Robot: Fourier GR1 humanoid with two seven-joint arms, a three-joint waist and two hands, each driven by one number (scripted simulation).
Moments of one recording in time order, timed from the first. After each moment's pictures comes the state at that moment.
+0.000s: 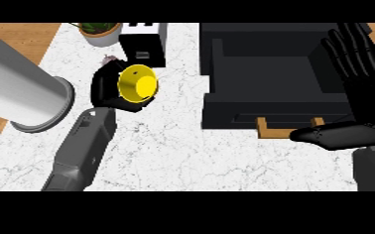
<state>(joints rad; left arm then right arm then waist) -0.70 0.09 0.31 -0.51 0.03 -0.14 -0.97 -0.27 -0.21 -0.16 -1.86 -0.13 0.20 0.13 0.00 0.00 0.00</state>
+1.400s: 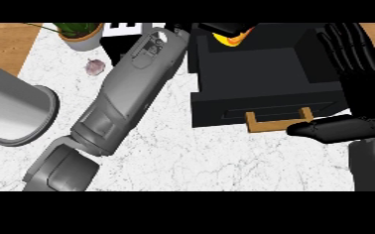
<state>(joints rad) -1.33 0.00 -0.12 -0.45 0.23 0.35 -0.25 -0.30 -0.22 -0.15 -1.81 -0.12 0.21 0.08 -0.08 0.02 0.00</state>
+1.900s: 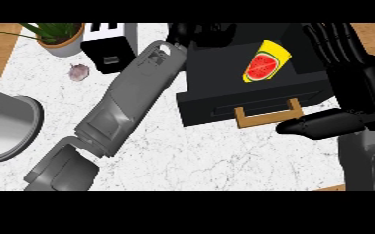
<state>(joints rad) -1.33 0.00 -0.29 -0.31 0.28 0.28 -0.21 -0.37 -0.20 -0.12 -1.79 -0.12 0.22 0.08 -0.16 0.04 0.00</state>
